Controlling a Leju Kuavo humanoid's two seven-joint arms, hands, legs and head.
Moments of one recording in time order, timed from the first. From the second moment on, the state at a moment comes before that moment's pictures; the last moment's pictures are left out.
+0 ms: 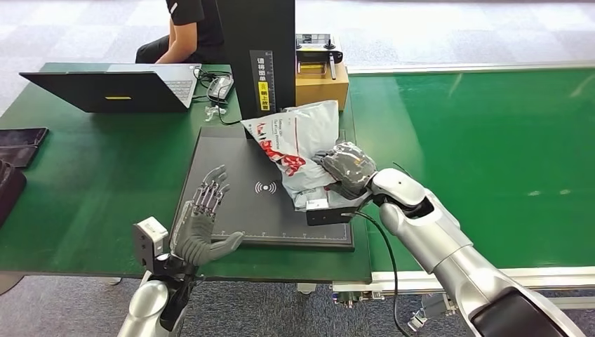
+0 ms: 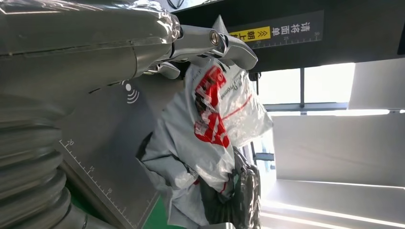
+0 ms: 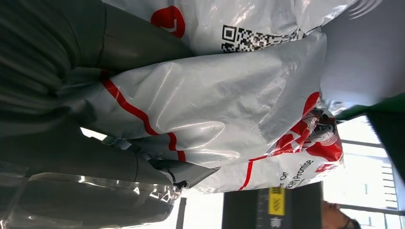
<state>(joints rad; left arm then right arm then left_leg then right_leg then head) -0.08 -0.13 -0.18 -1.28 -0.16 -0.18 -0.44 -0.77 -0.16 0.68 -1.01 0.95 -0.05 -0.42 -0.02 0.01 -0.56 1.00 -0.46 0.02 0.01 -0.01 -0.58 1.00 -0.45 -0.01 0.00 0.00</state>
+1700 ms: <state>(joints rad) -0.09 -0.16 -0.17 -1.25 -0.14 -0.17 -0.42 -0.41 -0.08 0.30 -1.37 0.27 -0.14 -0.62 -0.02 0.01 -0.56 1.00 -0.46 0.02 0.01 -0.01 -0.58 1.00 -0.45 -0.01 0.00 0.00</state>
